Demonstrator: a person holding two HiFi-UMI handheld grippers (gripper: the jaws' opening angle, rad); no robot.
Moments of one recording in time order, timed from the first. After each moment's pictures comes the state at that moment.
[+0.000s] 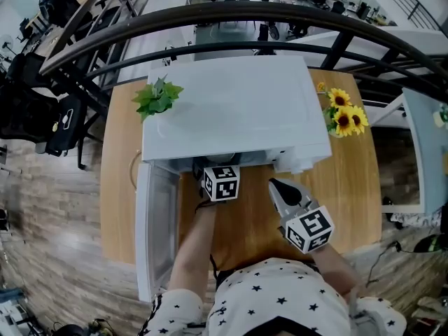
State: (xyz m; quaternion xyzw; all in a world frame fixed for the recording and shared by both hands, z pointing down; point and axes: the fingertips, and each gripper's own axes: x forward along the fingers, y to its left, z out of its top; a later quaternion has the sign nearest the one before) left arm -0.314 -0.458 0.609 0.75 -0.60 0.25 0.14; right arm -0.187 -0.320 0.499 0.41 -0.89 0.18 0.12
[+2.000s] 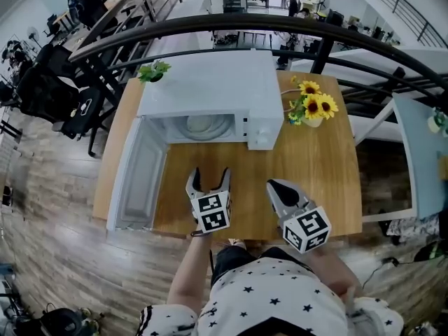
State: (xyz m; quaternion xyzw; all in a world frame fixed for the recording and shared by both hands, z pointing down) left arm -0.239 -0.233 0.527 0.69 -0.68 0.14 0.17; right arm -0.076 -0.179 0.453 0.37 -0.92 0.14 0.09
